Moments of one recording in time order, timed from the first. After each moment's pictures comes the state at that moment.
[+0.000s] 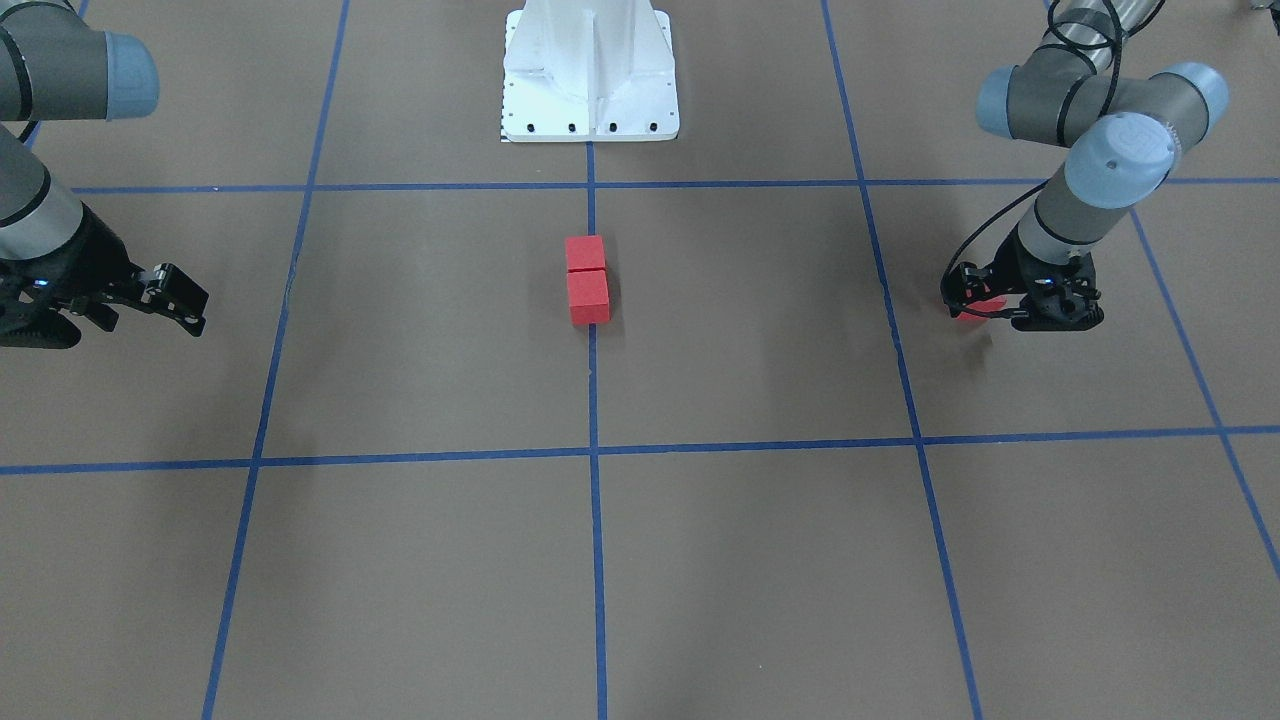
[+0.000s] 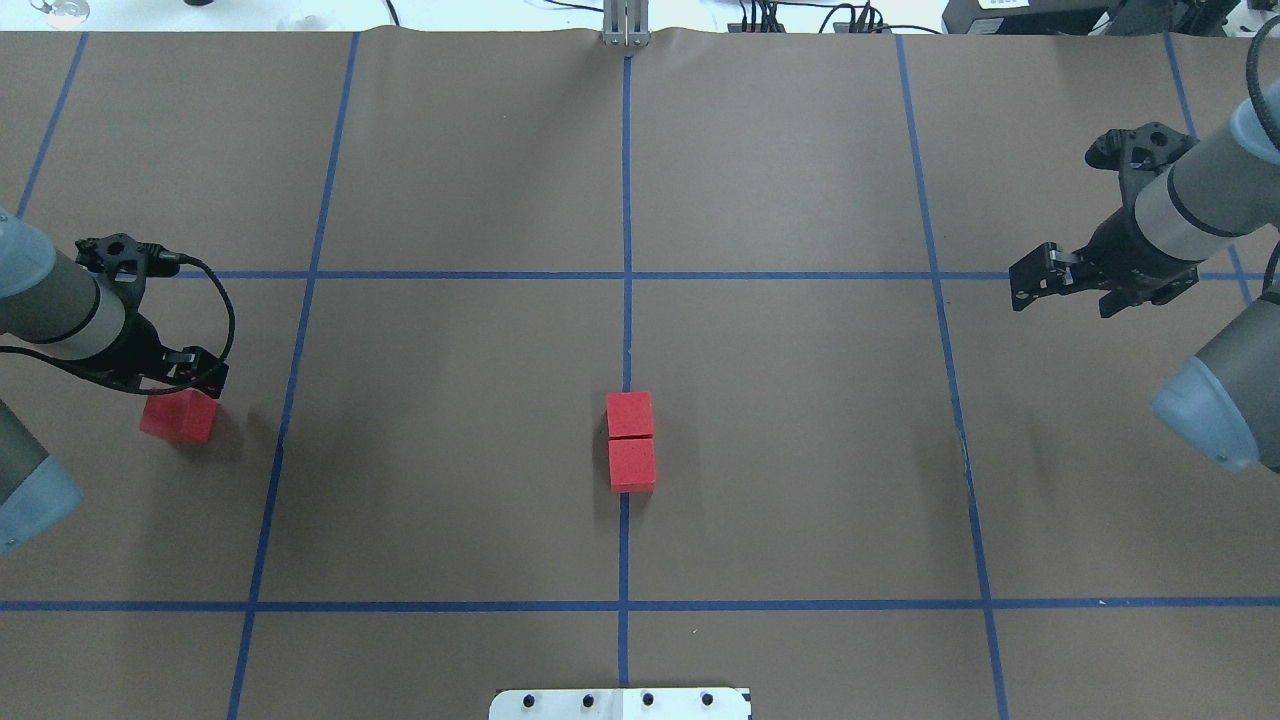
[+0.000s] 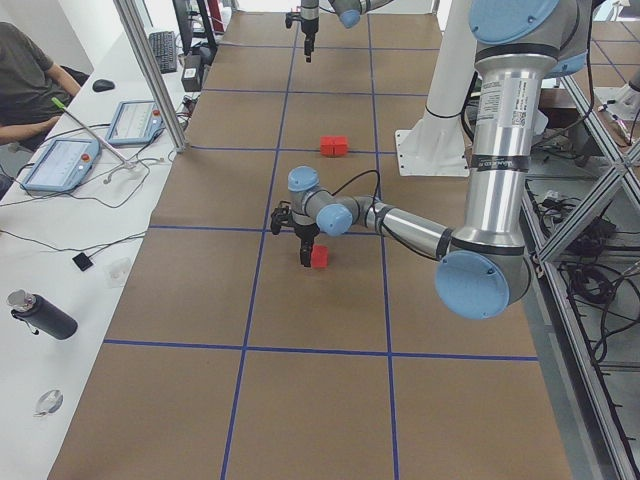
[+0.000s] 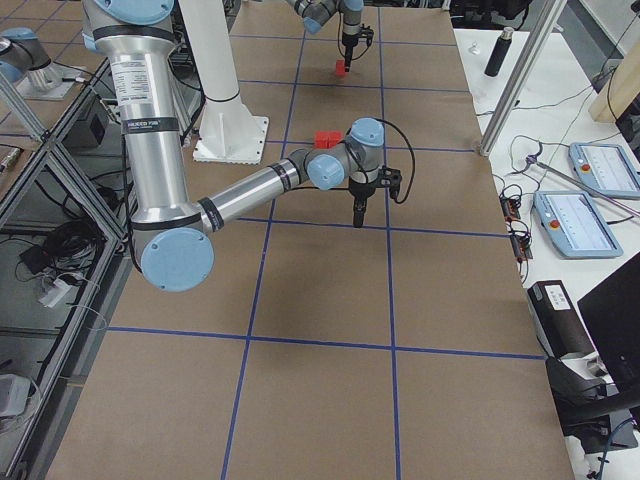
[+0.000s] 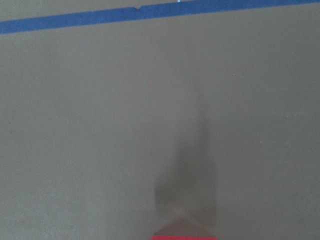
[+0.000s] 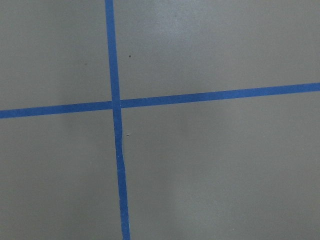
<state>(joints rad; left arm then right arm) -0.82 -1.64 -1.72 -1.87 -2.08 -0.82 0.97 -1.44 1.89 -1.49 2.16 0.87</state>
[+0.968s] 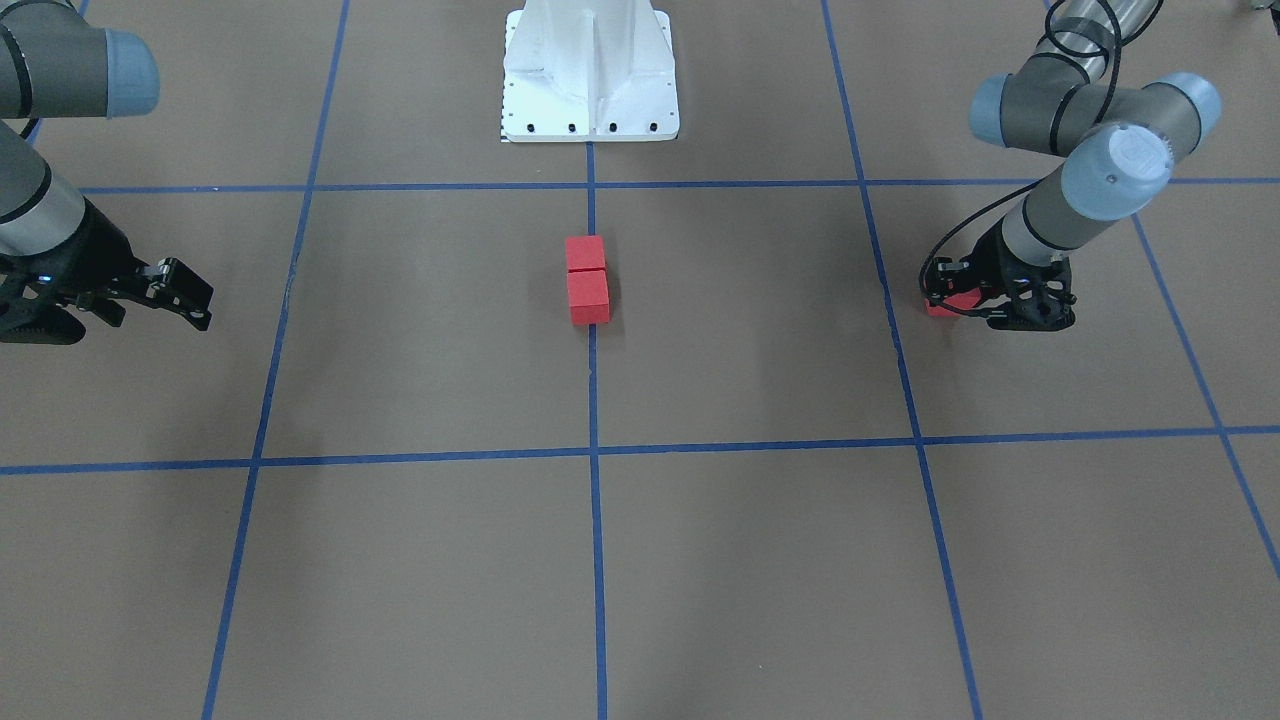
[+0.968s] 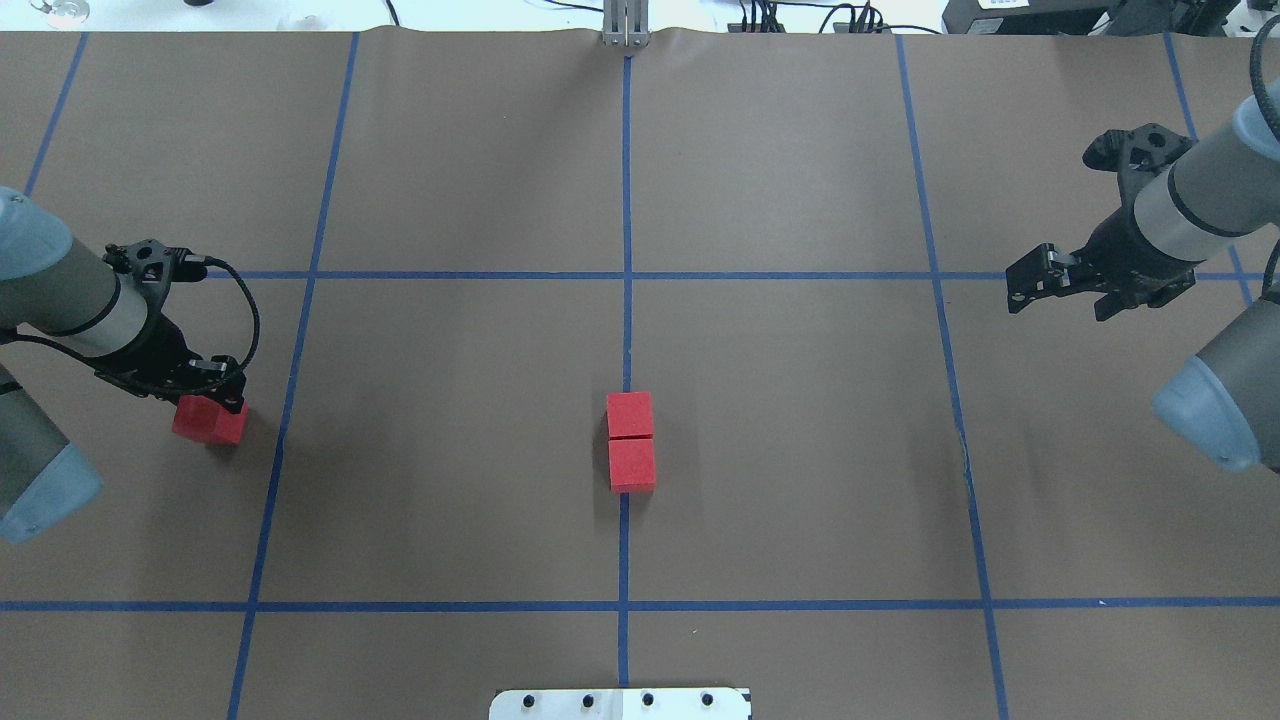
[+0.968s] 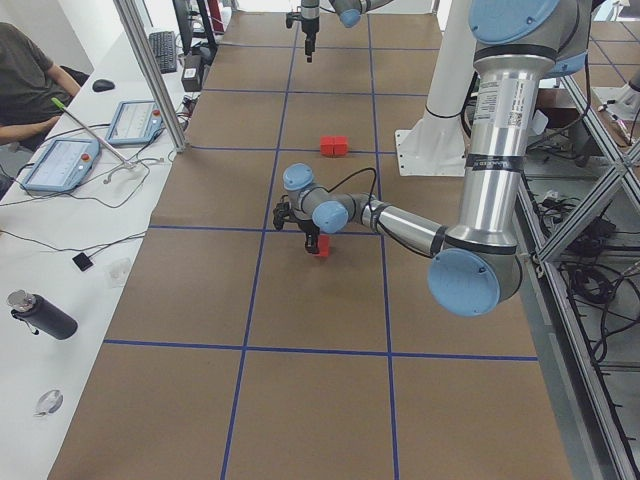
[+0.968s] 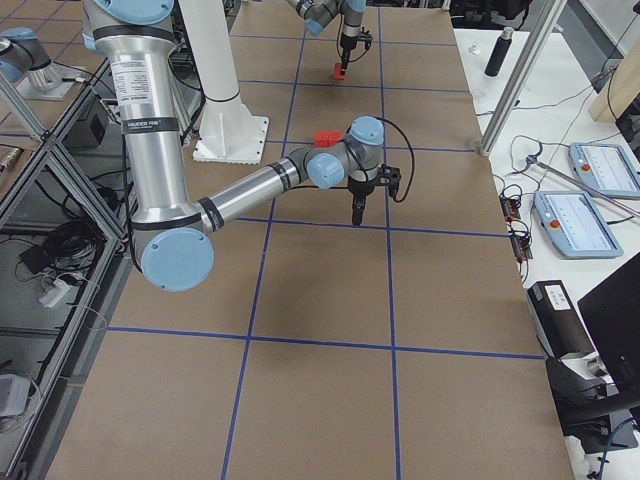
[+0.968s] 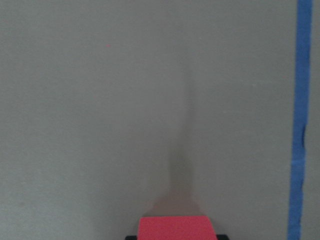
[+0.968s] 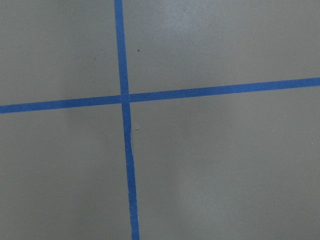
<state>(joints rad) -0.83 -1.70 -1.72 -1.84 -2.23 -0.83 0.97 -1.44 1.89 -1.49 2.18 0.88</state>
